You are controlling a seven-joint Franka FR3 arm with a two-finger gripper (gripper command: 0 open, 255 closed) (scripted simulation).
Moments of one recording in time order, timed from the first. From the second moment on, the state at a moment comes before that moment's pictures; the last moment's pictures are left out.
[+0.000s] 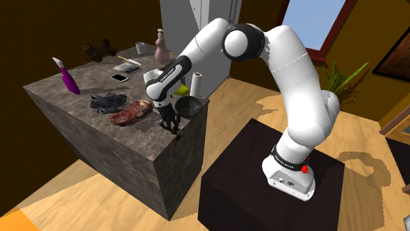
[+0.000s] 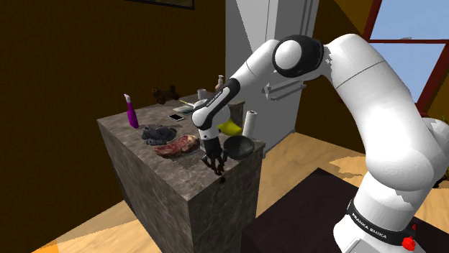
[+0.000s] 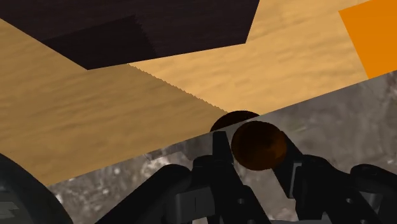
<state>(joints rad) -0.06 0.82 0.28 -1.65 -0.12 2.00 0.41</state>
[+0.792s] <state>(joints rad) -0.08 0.76 0.29 -1.67 -0.10 1.96 0.41</state>
